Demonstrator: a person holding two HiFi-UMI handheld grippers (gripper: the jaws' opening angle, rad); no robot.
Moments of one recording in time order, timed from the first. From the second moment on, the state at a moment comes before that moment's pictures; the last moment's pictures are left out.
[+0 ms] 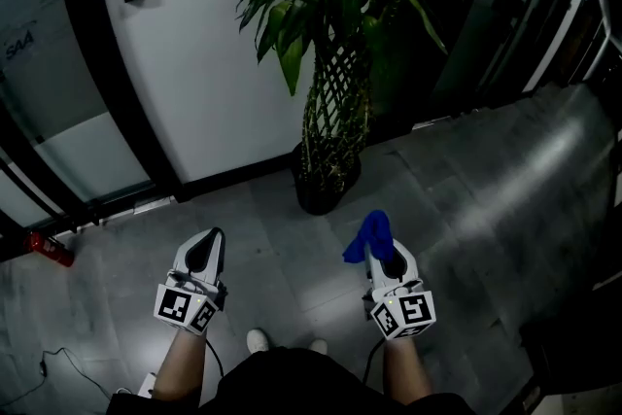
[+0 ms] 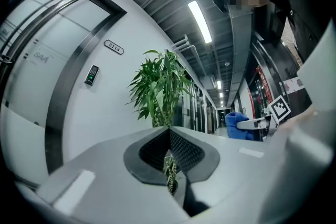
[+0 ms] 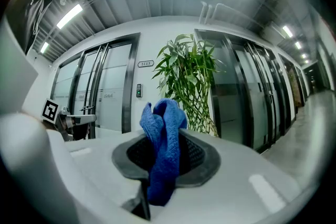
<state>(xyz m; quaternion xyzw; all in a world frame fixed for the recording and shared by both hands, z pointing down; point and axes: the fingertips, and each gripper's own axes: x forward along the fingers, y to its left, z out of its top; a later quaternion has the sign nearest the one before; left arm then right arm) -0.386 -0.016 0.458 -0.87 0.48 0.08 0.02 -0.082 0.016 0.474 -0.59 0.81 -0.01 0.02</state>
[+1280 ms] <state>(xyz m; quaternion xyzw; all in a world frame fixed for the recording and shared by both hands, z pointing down) -0.400 -0.014 0.473 -0.86 0.50 0.08 -0.01 -0.084 0.016 0.463 -0.59 0.80 0.01 0.03</state>
